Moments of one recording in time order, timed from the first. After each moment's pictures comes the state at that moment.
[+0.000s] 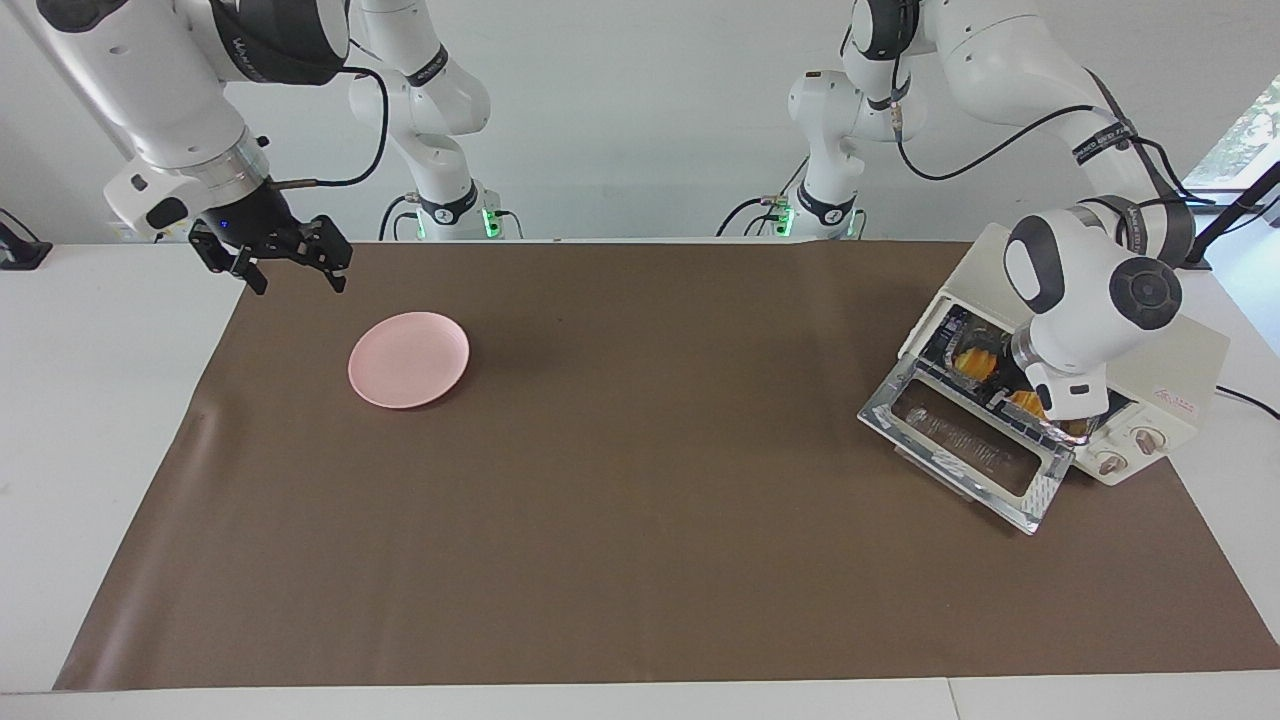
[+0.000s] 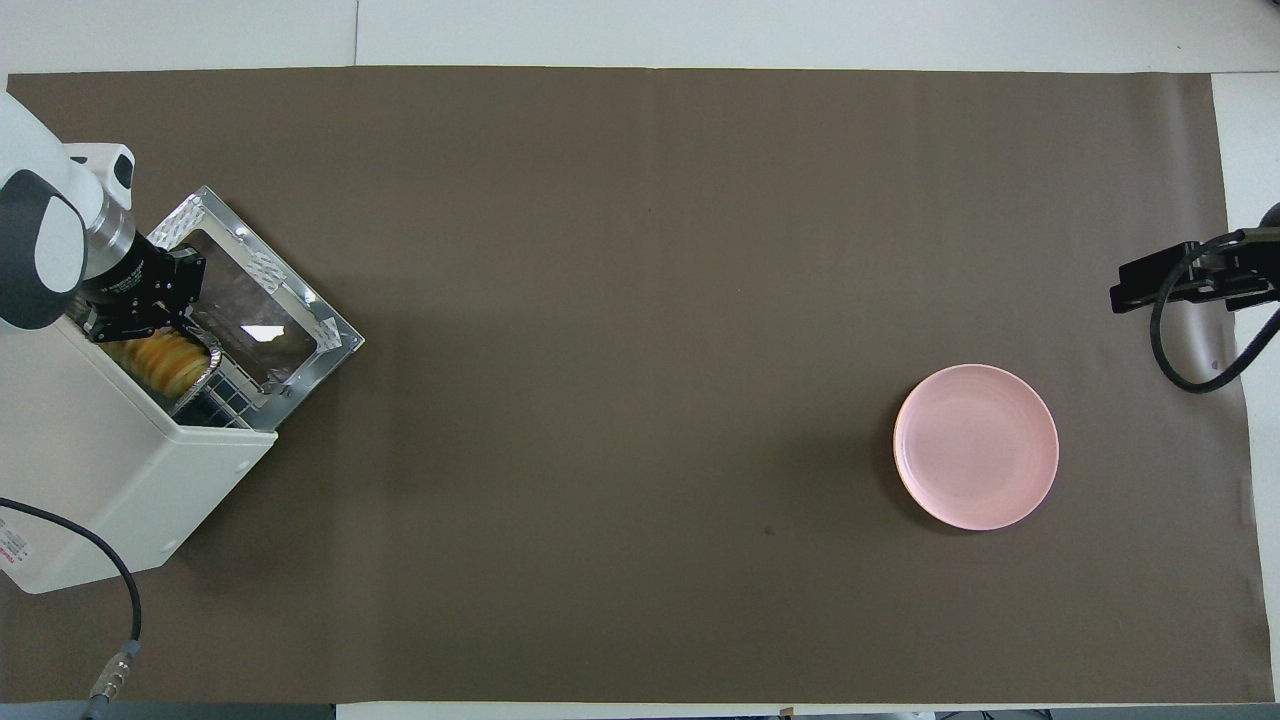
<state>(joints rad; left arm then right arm) -0.36 0.35 0.44 -1.67 -0.02 1.74 -0.70 -0.09 0.02 0.05 -1.58 0.01 1.56 -0.04</state>
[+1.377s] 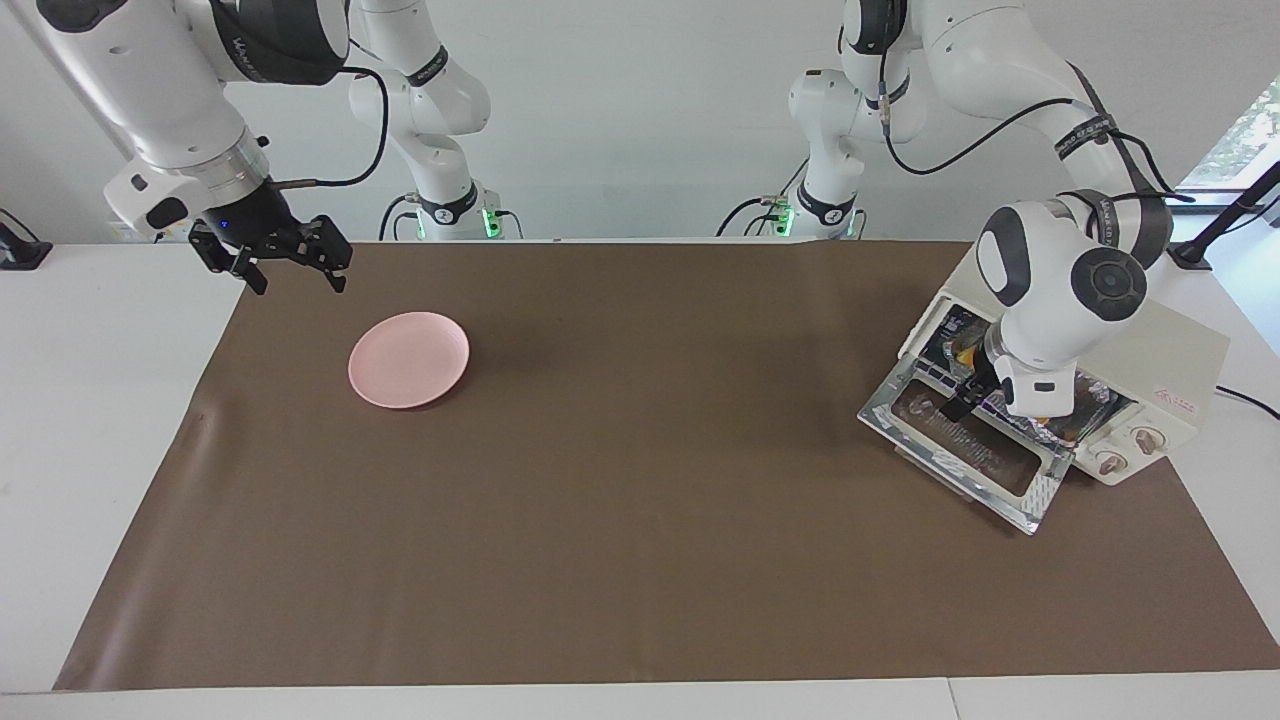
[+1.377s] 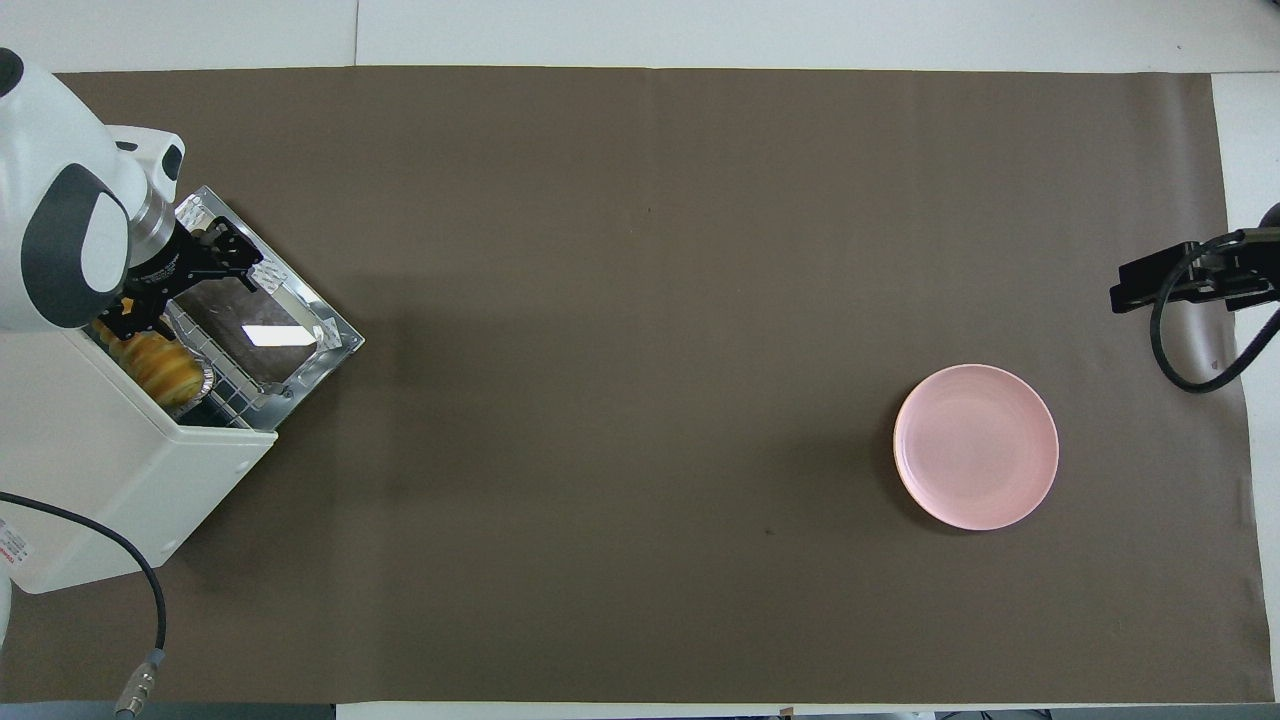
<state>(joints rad) -0.44 0.34 0.43 -1.64 0.00 1.75 -0.62 -0.09 0.02 0.05 -1.58 0.01 1.56 -0.04</state>
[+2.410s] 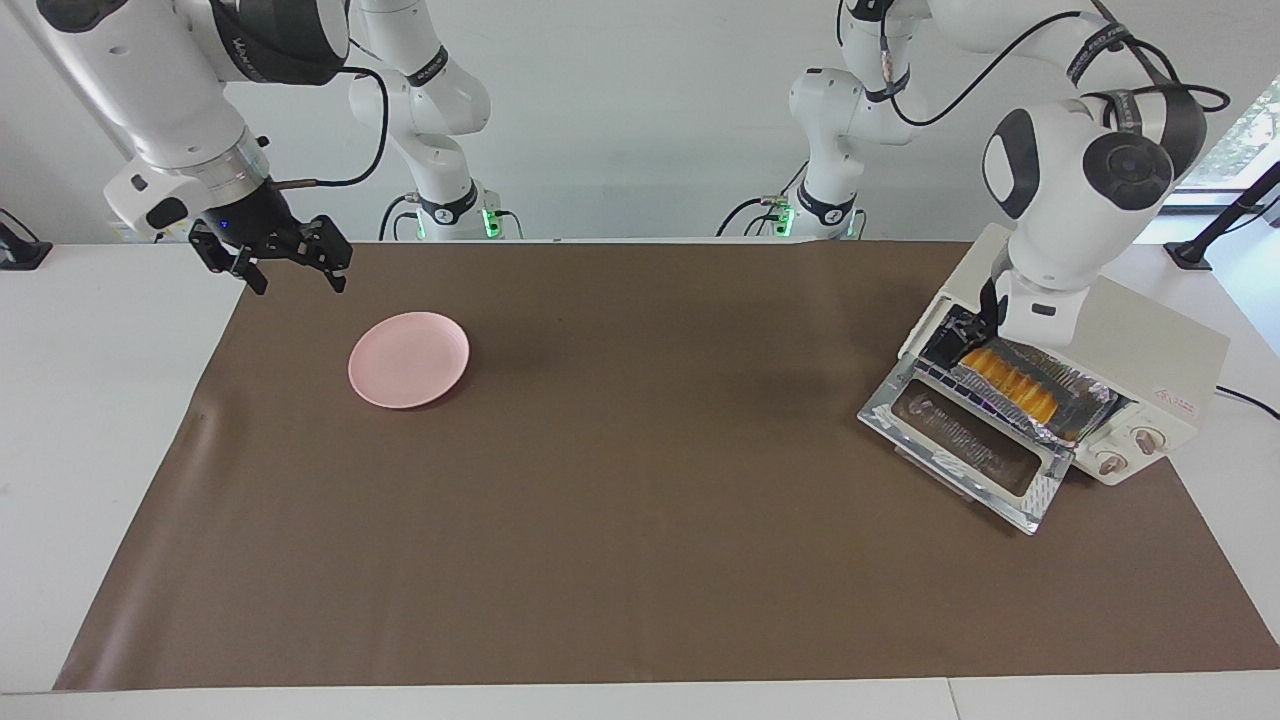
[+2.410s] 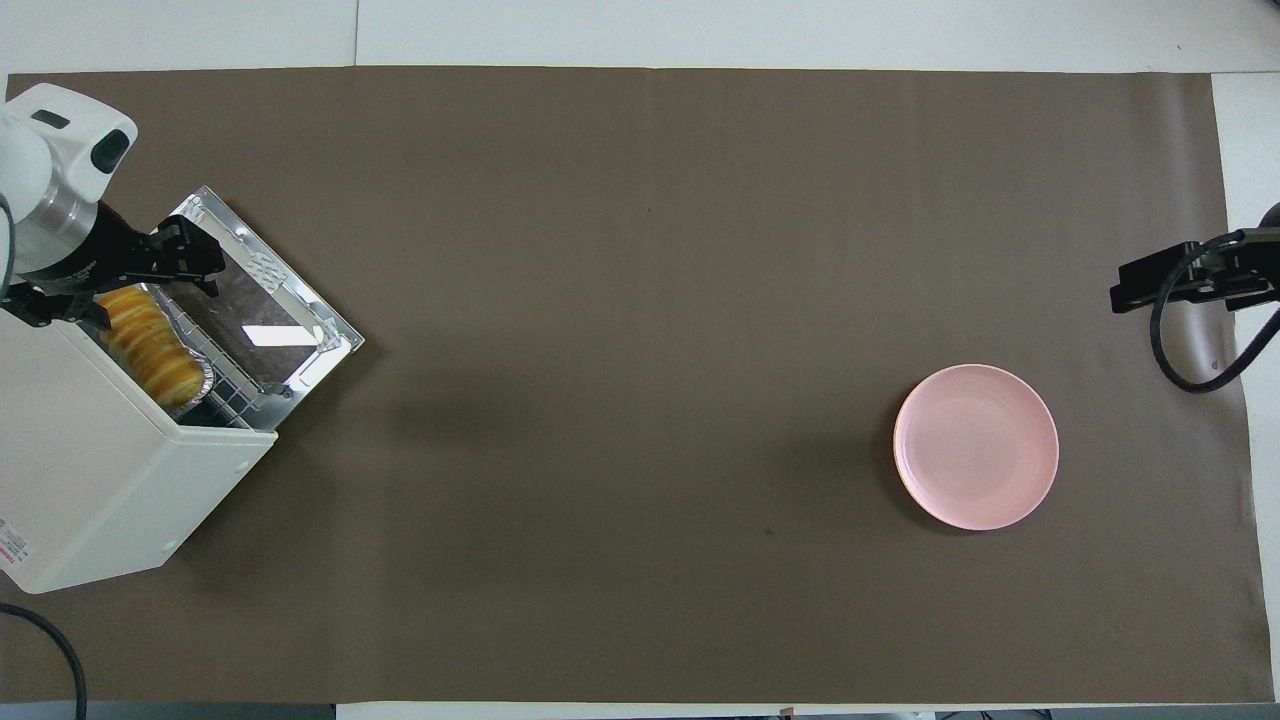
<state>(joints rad) -0.50 0.14 0.44 -1.59 0.05 1.57 -0.35 -0.09 0.02 0.05 -1.58 0.01 1.56 -0.04</state>
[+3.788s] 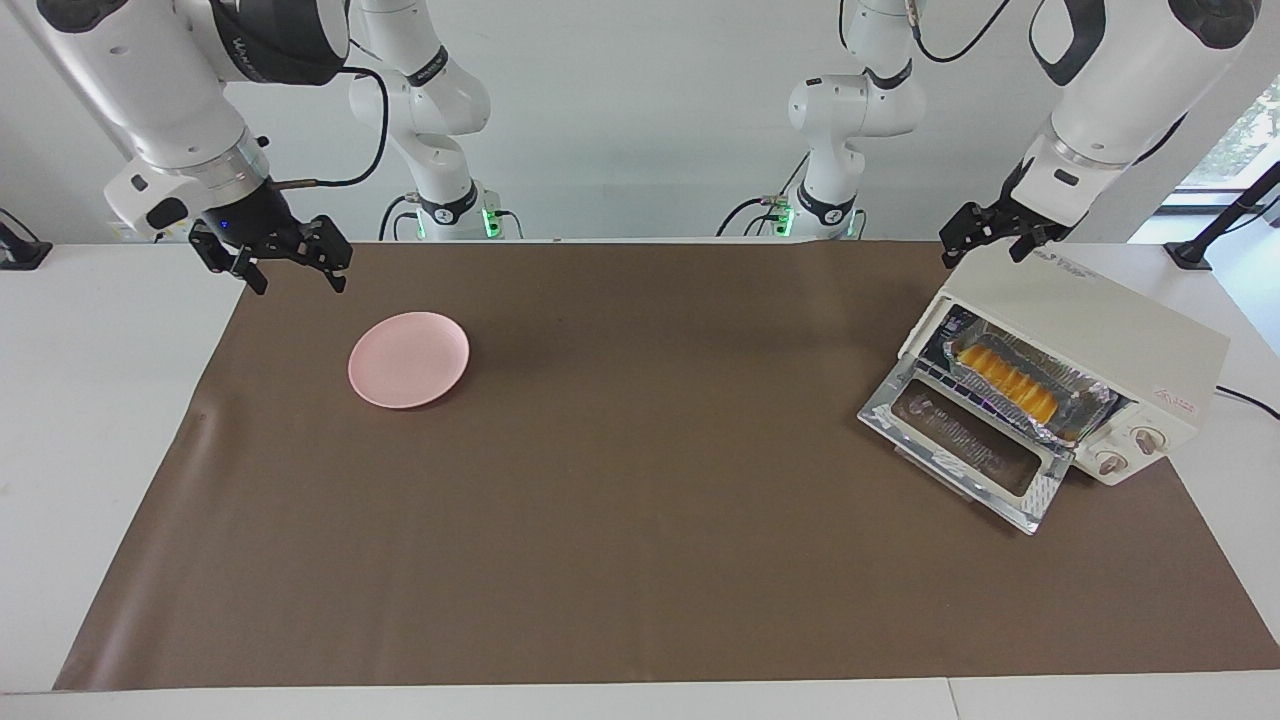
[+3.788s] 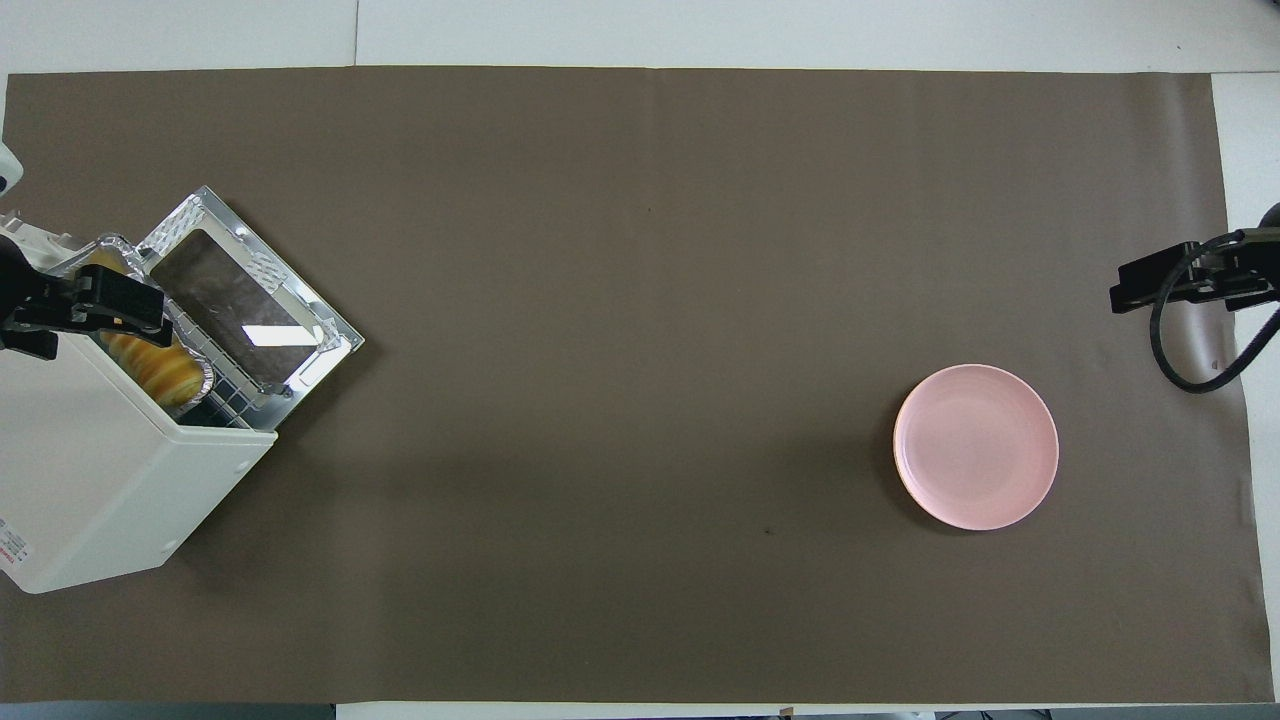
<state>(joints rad) -0.08 0.01 0.02 -1.55 -0.03 1.44 -0.08 -0.09 0.02 0.05 -1.58 0.01 1.56 -0.04</state>
